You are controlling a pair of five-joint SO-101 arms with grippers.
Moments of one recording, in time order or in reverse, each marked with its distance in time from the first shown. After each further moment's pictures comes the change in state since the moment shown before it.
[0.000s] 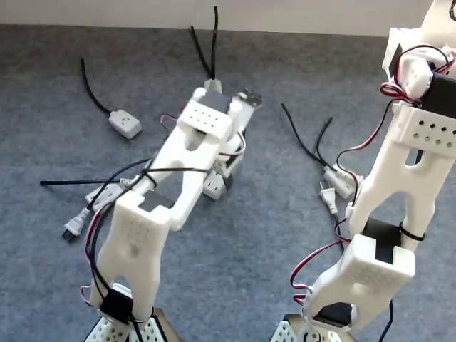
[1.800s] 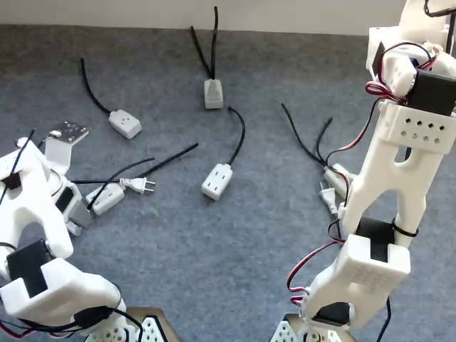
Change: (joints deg) left arm -56.4 -38.0 56.8 -18.2 -42.9; right arm -4.0 0.0 0.0 0.3 3.8
